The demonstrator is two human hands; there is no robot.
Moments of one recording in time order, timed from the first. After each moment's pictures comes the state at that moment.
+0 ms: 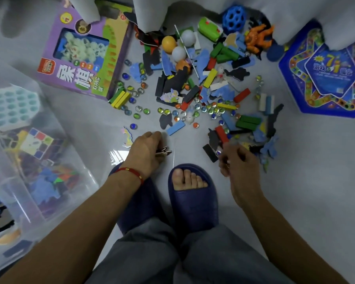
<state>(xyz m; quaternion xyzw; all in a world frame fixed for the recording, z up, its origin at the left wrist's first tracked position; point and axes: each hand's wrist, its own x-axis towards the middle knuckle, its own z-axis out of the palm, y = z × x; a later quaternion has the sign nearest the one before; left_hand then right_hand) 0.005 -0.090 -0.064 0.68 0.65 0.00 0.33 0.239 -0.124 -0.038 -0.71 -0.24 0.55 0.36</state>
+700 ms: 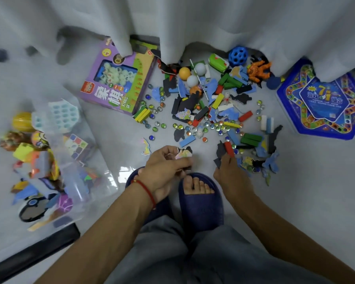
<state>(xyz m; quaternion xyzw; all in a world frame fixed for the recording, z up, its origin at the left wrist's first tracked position) 0.033 -0.116 0.029 0.11 0.62 0.36 0.69 0.230 -0.120 -0.064 -0.69 -0.67 0.25 -0.07</state>
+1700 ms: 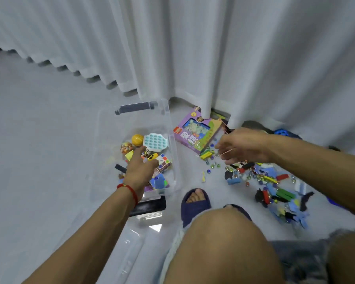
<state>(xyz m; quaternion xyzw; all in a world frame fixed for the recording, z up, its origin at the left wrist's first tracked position) -0.136 -0.233 0.199 0.17 0.76 0.48 0.40 0.073 -0.056 0.239 -0.55 -0.56 0.62 -0.02</state>
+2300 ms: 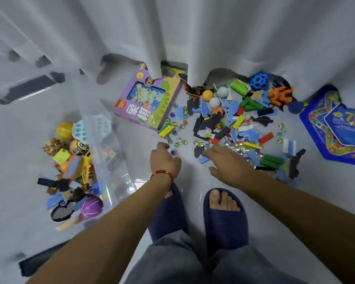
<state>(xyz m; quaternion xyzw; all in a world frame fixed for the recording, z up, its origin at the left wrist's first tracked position) -0.010 -0.075 -0.002 0.30 0.85 0.18 0.39 0.176 -0.036 -0.011 -0.44 -0.85 0.25 -0.12</state>
